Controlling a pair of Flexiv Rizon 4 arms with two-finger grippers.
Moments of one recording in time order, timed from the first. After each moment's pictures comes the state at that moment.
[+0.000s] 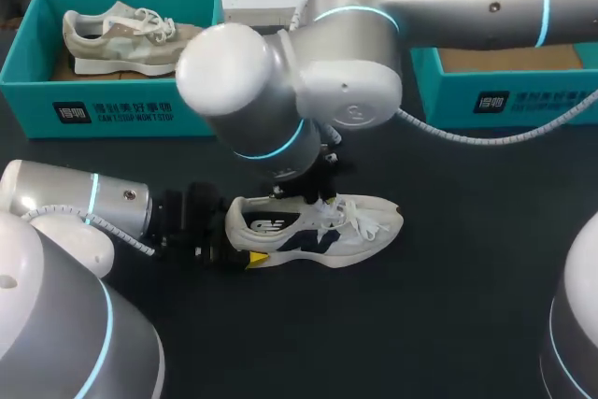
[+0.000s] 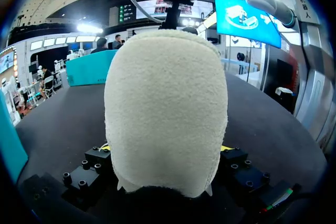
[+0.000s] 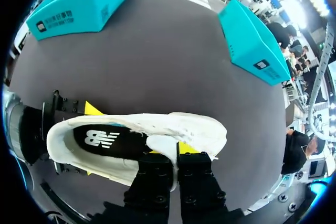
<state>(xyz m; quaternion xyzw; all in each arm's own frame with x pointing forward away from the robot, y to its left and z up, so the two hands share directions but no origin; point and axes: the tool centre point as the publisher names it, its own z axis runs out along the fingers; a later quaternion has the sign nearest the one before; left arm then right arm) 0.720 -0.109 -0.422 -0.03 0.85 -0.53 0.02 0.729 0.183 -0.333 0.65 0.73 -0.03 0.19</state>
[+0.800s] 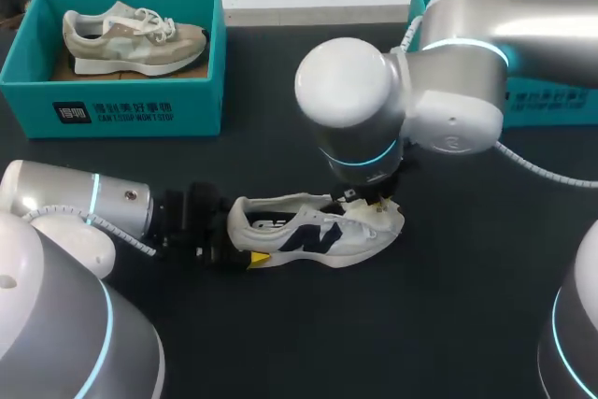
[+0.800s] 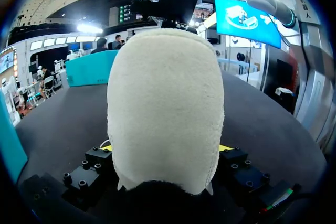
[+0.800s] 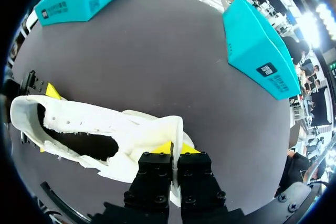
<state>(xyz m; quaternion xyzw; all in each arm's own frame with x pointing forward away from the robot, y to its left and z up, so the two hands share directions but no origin) 0.719 -0.111 -0.421 -0.03 0.85 -0.53 0.02 0.749 0.093 -0.366 0.60 0.78 0.00 0.18</state>
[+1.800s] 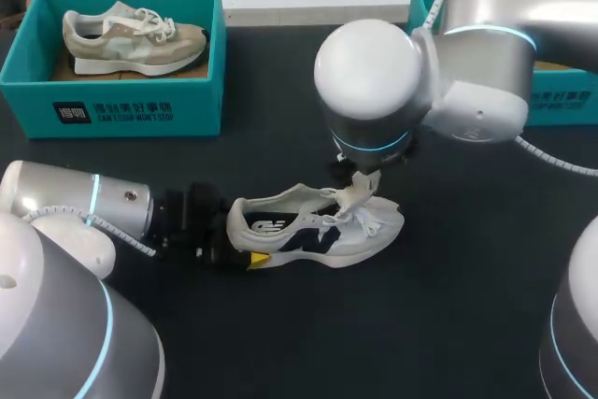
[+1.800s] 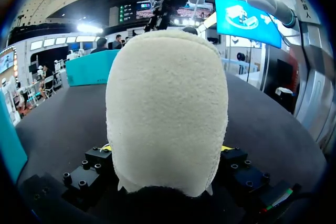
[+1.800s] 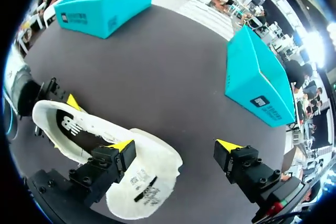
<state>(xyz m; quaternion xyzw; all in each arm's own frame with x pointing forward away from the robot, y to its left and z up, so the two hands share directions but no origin) 0.718 -0.110 -0.422 -0.03 0.85 -0.53 0.02 0.774 0.110 -0.303 0.53 0.82 0.06 0.22</state>
